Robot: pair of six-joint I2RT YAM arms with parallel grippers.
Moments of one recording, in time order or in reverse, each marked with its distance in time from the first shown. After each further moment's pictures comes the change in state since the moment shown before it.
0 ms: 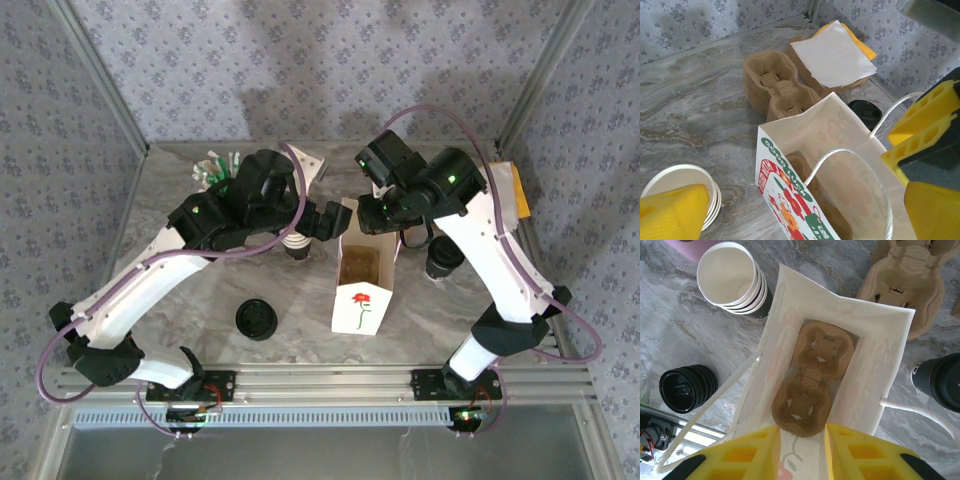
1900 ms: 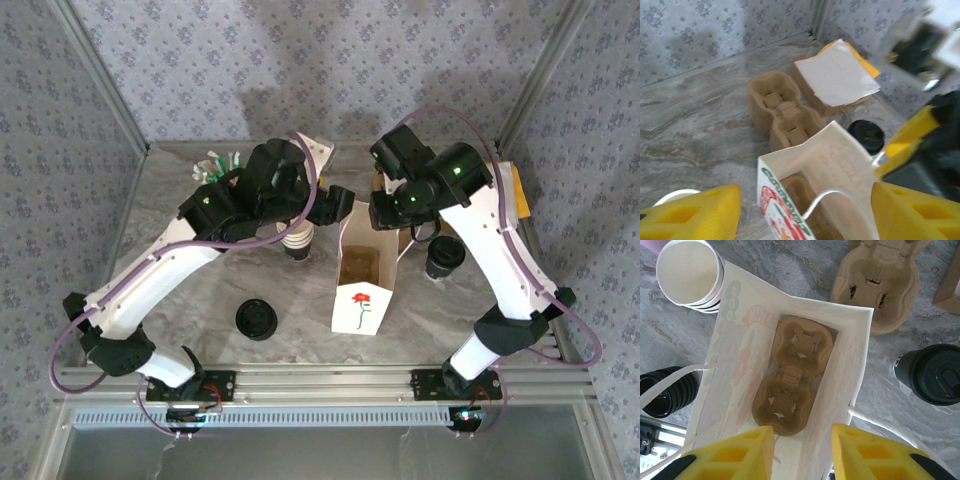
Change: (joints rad) left arm -0.018 0.083 0.125 0.005 -0.043 0.009; right arm -0.118 -0.017 -0.065 0.000 -0.032 -0.070
